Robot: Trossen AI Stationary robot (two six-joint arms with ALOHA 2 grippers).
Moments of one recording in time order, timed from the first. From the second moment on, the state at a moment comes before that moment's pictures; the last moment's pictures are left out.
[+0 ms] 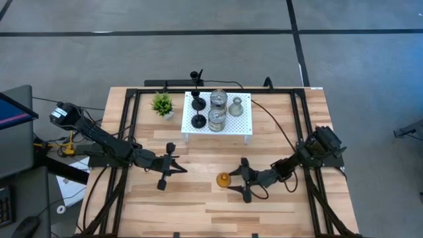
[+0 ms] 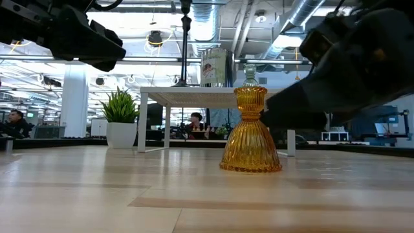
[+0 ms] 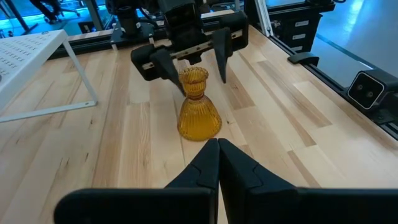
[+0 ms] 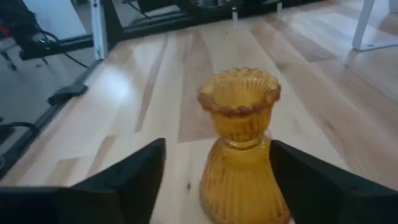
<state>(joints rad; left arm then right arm) -0.47 0.95 0.32 0.48 -0.27 0.06 0.52 1.92 0.49 1.10 0.45 0.36</state>
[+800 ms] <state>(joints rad) -0.47 0.95 0.32 0.48 -0.27 0.06 0.45 1.92 0.61 0.89 0.39 0.34</state>
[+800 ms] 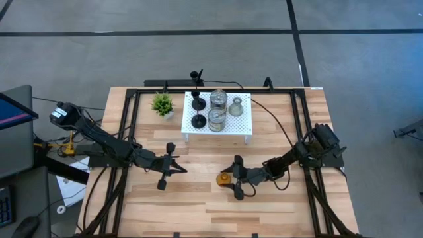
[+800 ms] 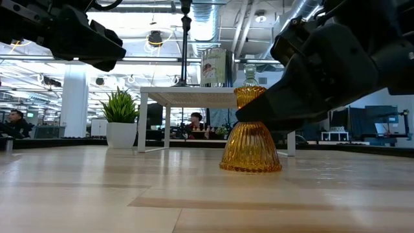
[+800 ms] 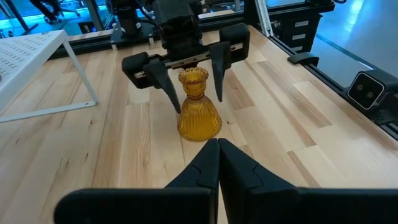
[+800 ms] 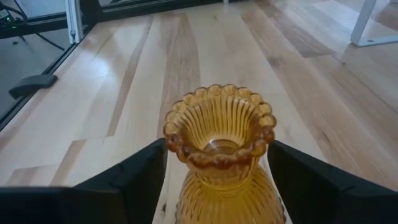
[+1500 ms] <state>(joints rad) -0.47 0.95 0.32 0.48 -0.27 0.06 0.45 1.91 0.61 0.91 0.40 0.34</state>
